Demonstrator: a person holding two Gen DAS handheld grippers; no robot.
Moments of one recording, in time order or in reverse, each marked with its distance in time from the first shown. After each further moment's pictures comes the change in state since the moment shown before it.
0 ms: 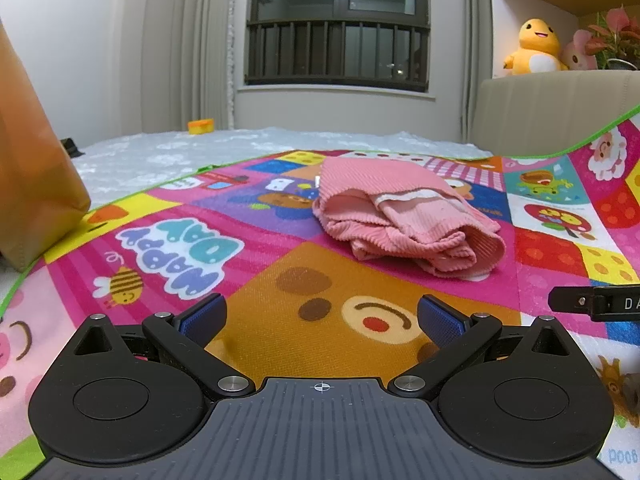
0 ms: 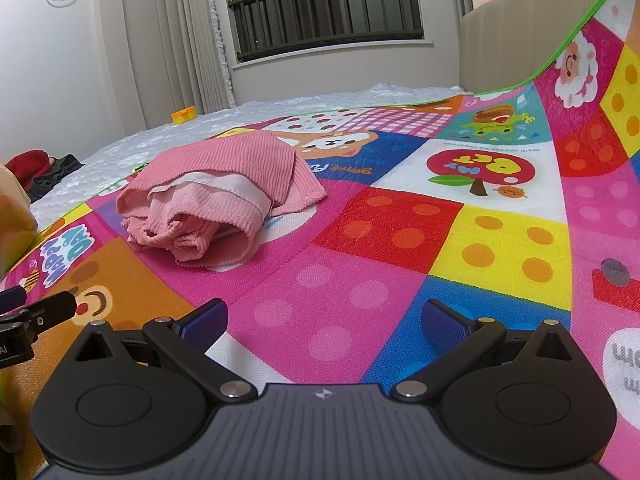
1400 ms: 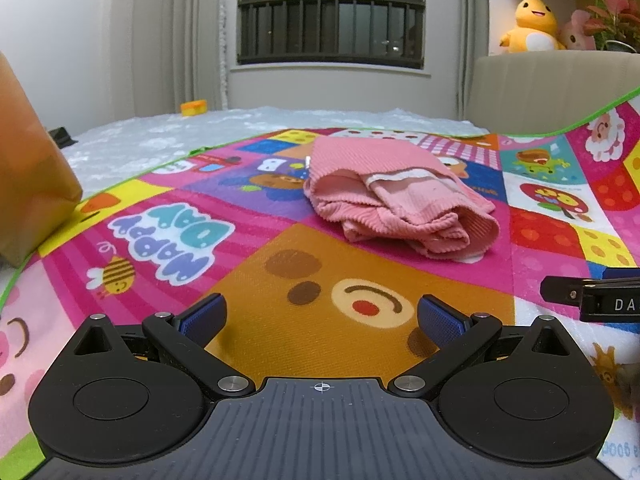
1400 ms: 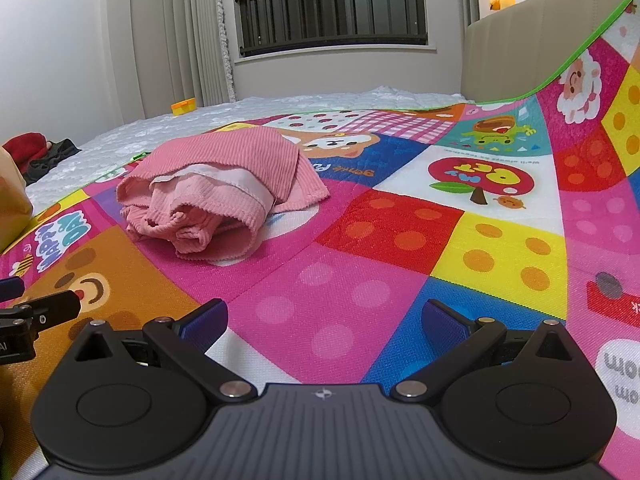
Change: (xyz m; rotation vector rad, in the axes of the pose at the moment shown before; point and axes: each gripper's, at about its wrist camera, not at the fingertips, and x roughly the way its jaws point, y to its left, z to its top) left arm 0.003 -0.006 0.004 0.019 0.077 -0.010; right arm -0.002 0.009 0.000 -0.056 0.002 -0.030
